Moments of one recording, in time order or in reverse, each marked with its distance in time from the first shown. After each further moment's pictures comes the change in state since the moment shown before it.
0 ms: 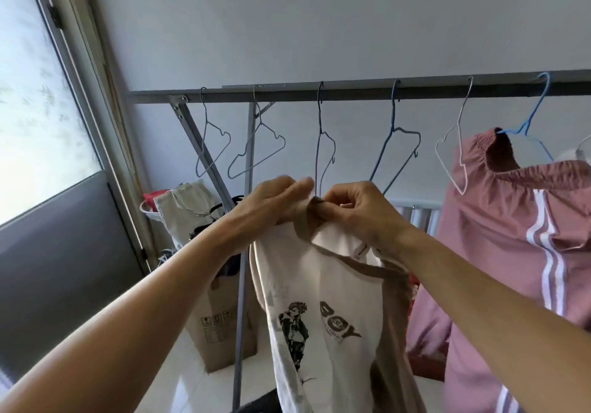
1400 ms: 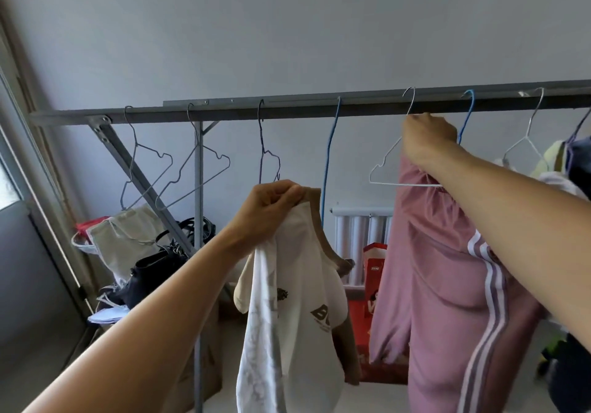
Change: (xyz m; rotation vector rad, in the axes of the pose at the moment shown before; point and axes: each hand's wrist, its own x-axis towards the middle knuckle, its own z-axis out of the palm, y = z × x) left_hand 0.097 0.000 0.062 -0.194 0.069 0.232; right_hand 0.079 0.007 -0.198 -1.465 0.467 0.498
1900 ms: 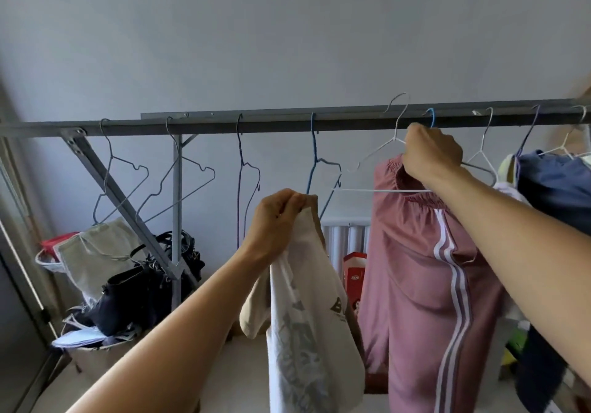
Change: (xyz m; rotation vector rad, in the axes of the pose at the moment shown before) left_hand 0.008 0.001 0.048 0.048 0.146 0.037; right_hand -0.021 0.046 -0.005 0.252 0.138 0.095
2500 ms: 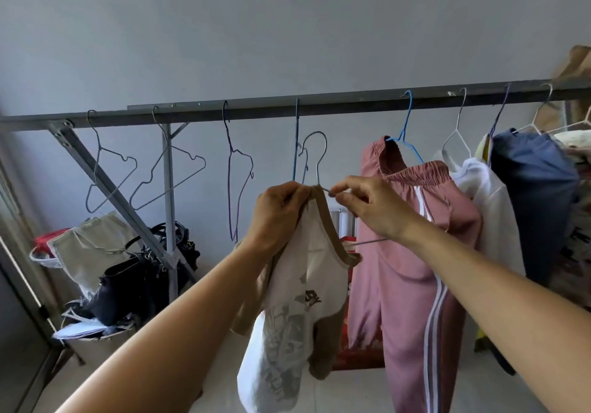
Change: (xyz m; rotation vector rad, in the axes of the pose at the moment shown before) left_hand -0.022 0.012 0.023 0.124 -0.010 0.024; right_hand -0.118 -0.002 0.020 0.825 -0.367 -0.365
